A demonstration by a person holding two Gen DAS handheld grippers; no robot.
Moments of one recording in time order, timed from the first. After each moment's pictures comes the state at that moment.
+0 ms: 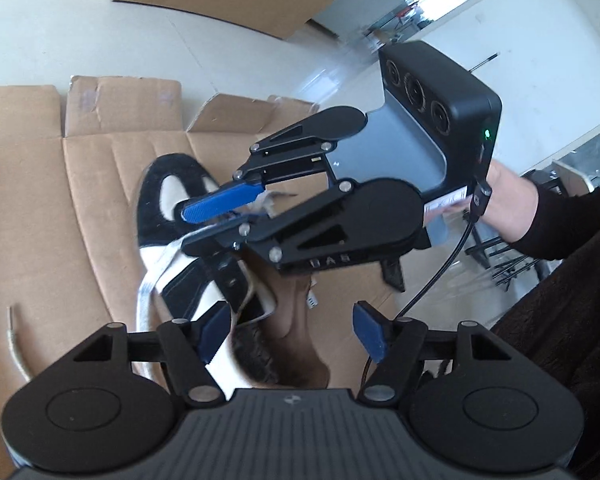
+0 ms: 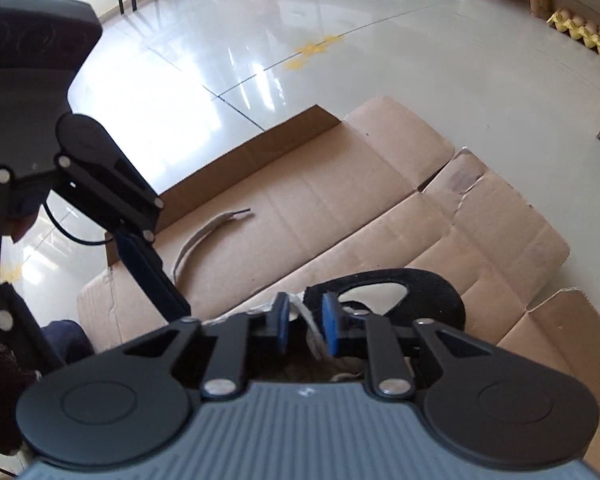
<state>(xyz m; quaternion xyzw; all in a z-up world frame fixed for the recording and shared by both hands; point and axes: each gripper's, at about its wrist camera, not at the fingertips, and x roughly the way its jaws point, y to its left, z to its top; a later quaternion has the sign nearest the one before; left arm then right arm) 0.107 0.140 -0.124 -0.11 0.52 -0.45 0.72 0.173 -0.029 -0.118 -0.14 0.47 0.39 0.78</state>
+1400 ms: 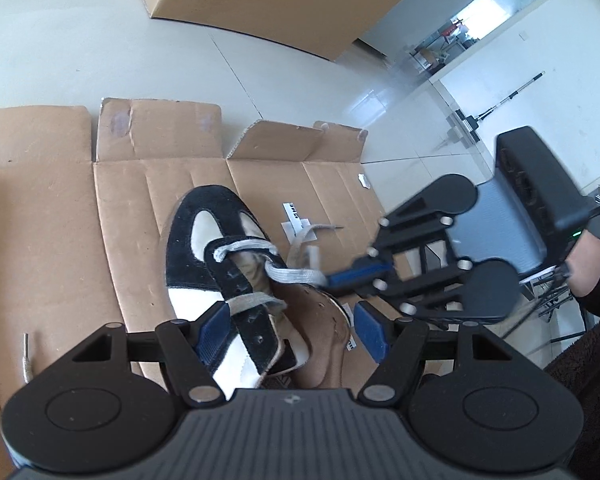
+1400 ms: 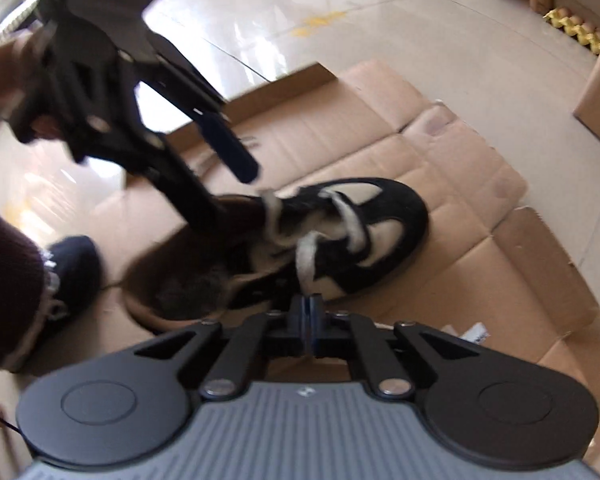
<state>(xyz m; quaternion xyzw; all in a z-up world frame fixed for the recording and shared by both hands) 0.127 0.108 -0.127 -0.11 0.52 -0.39 0.75 0.117 -0.099 -0.103 -0.15 0.48 0.41 0.76</state>
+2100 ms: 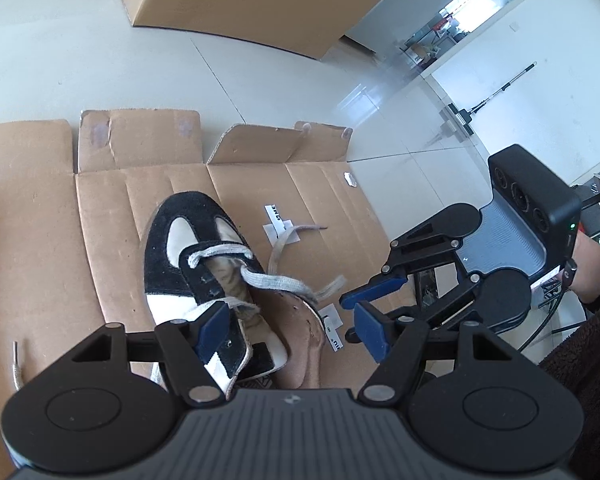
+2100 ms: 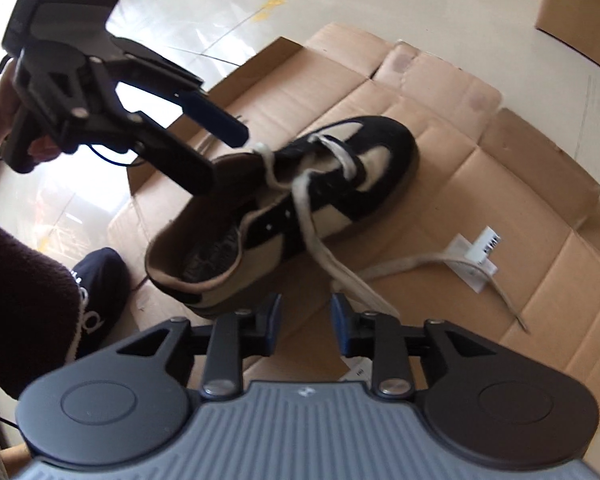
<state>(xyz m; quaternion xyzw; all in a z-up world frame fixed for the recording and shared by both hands) 0.122 0.094 -0.113 -0.10 0.51 -0.40 0.76 0.098 -0.130 -0.114 -0.09 0.55 0.33 0.77</state>
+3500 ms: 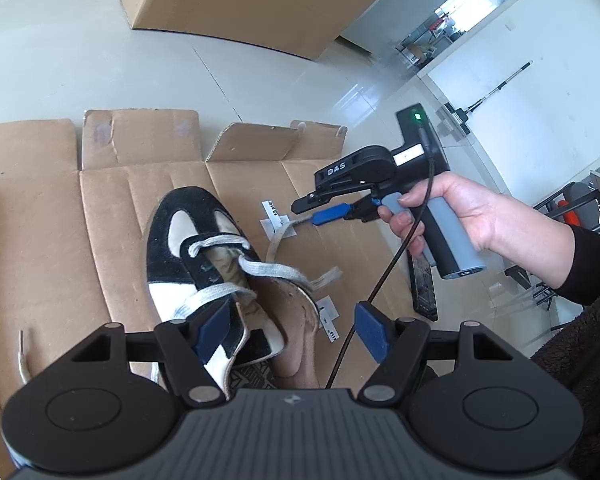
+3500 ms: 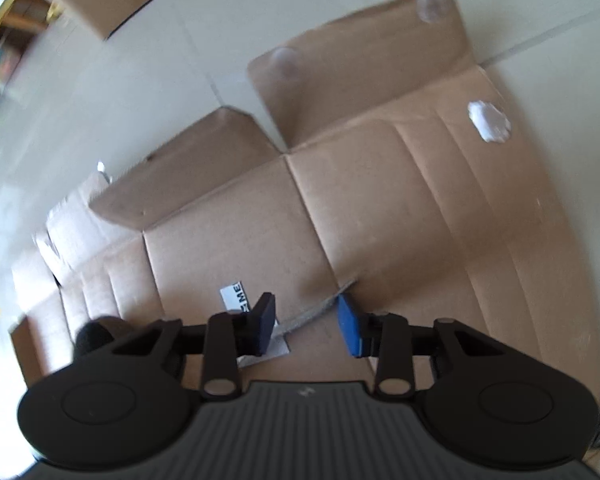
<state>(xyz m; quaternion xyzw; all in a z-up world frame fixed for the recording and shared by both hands) 0.112 0.104 -0.108 -0.10 0.51 -0.40 0.75 0.194 -0.233 -0.177 0.21 0.58 -0.12 0.78</state>
